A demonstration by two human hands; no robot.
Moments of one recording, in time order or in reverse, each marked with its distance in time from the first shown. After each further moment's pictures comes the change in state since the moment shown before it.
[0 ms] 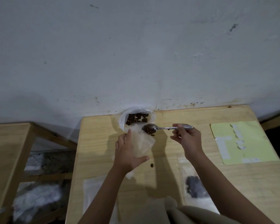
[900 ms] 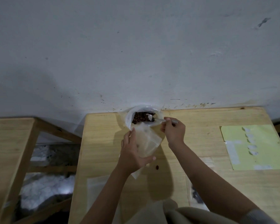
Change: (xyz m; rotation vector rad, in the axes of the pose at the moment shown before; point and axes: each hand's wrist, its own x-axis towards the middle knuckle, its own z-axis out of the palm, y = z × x) left_hand 0.002 0.005 -0.006 -0.084 0.010 0.071; right_hand 0.044 0.037 0.068 -0.204 0.132 0.023
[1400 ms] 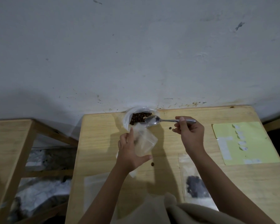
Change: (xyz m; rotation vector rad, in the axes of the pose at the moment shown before) left_hand -0.007 0.005 0.006 -0.013 -0.027 -0.081; right_hand -0.031 -0.029 -0.074 0.081 -0.078 -0.297
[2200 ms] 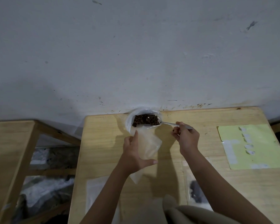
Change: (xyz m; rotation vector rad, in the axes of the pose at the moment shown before) left_hand 0.006 0.006 -0.007 -0.067 -0.171 -0.071; right_hand 0.024 0.038 0.023 0.254 0.189 0.437
